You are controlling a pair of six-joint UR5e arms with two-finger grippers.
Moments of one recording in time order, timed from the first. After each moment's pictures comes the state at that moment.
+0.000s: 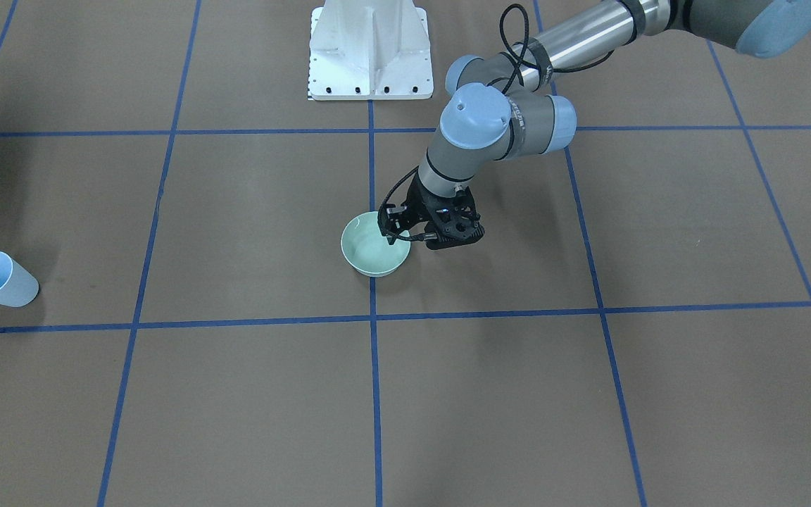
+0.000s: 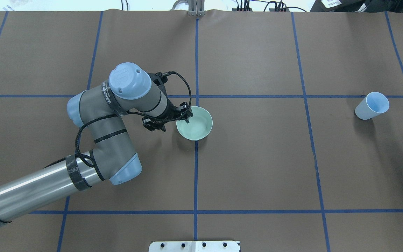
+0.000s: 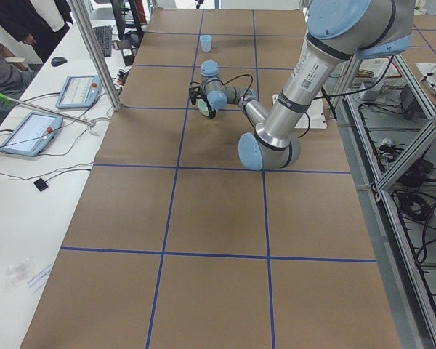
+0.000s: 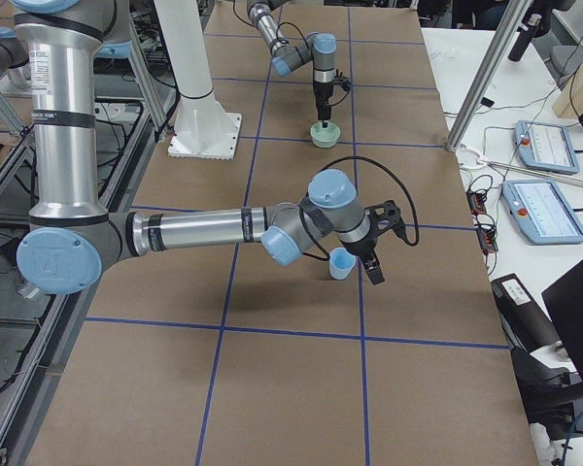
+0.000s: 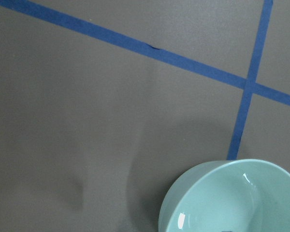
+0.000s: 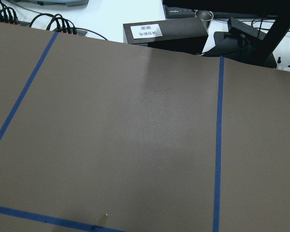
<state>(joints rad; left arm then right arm) -0.56 -2.28 -1.44 -1.97 -1.99 -1.52 1.47 -1.57 1.69 -1.06 2.24 0.22</state>
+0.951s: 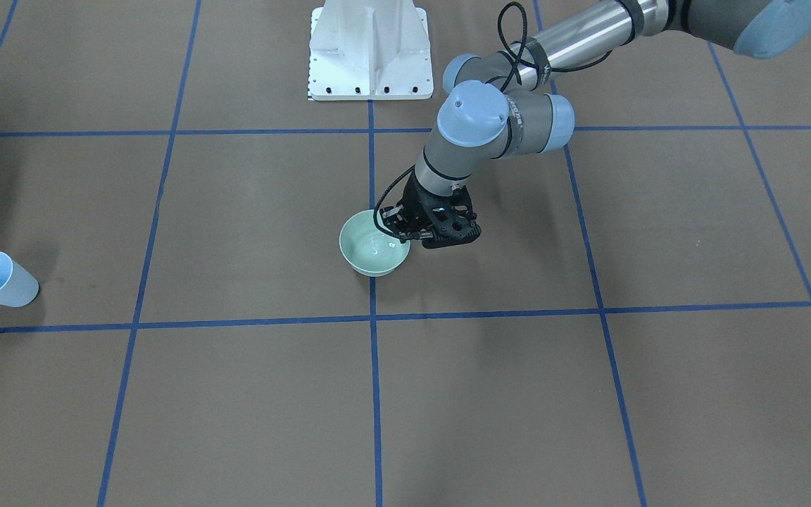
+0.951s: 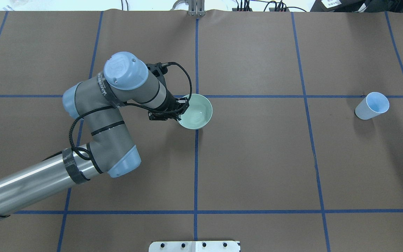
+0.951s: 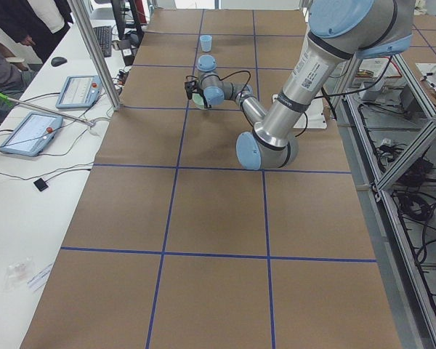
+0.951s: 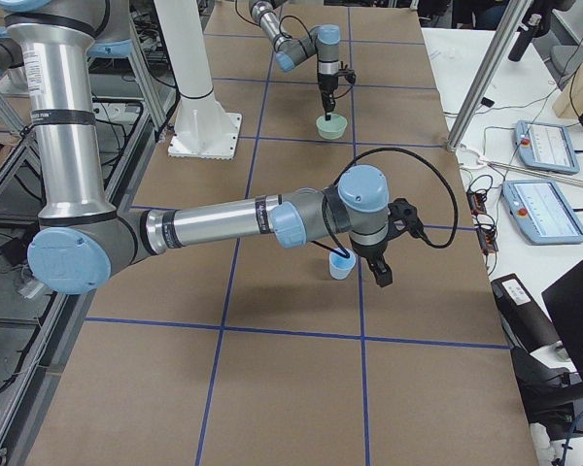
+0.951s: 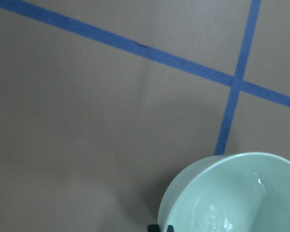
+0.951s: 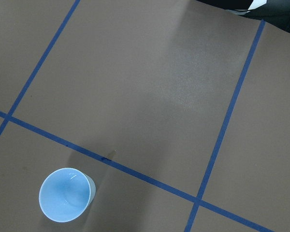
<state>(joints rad) -0.63 -2.26 -1.50 -1.97 -2.04 -1.49 1.57 -1.48 1.69 -1.41 2.40 -0.13</state>
